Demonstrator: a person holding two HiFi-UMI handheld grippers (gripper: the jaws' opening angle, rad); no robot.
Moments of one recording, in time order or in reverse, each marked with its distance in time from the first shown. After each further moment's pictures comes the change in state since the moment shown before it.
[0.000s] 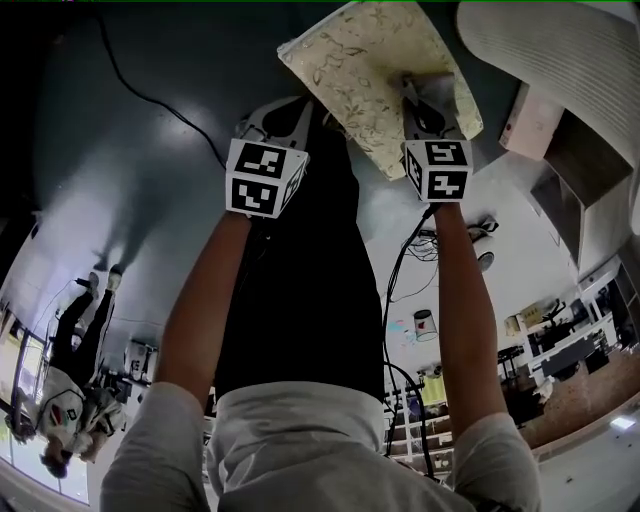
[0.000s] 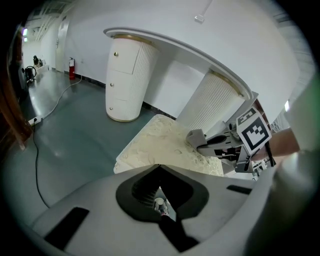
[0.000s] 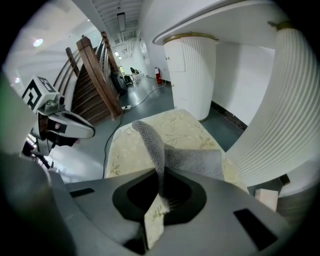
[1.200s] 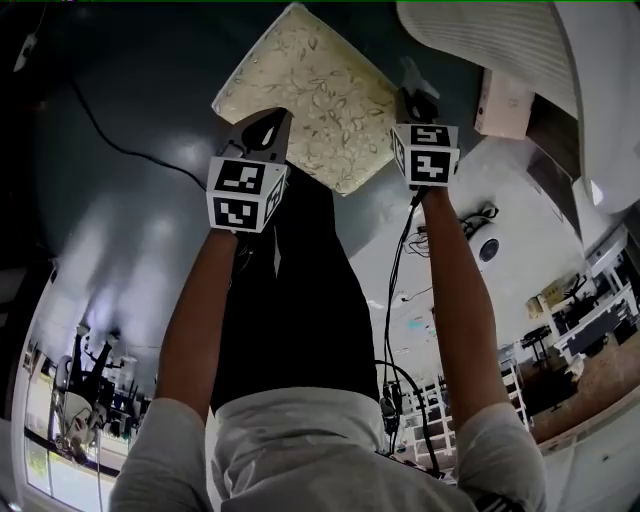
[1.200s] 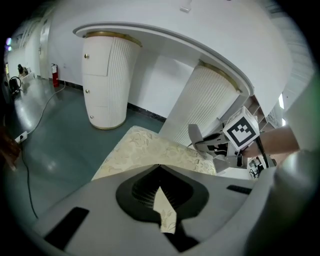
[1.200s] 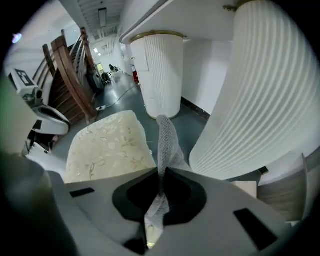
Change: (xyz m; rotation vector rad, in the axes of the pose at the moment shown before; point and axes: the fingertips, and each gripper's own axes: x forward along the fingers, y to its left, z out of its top) left arm 0.060 -0.068 0.072 0.103 0.029 -0.049; right arm -0.021 -0.144 -0.012 0.113 0.044 -0.198
